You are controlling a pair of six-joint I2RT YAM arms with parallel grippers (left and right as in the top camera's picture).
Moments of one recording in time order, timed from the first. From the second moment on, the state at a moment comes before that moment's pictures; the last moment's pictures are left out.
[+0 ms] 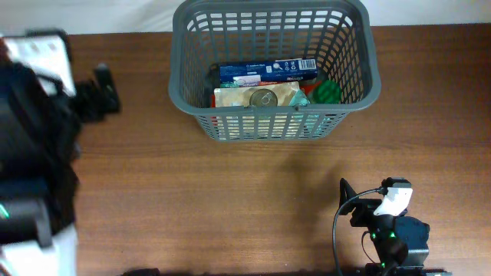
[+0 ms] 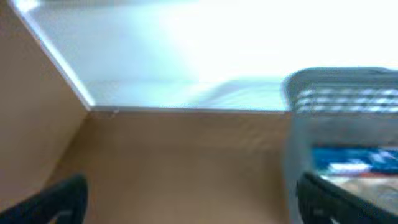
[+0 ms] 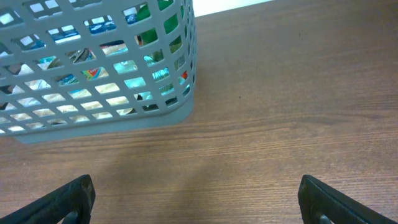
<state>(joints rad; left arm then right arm) 0.07 1.09 1.54 -0.80 -0.06 0.06 -0.01 0.02 0.15 -0.49 -0.09 0.20</state>
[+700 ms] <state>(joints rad) 0.01 0.15 0.28 -0.15 -0.03 0.06 -0.01 0.02 0.14 -0.49 -0.09 0.20</state>
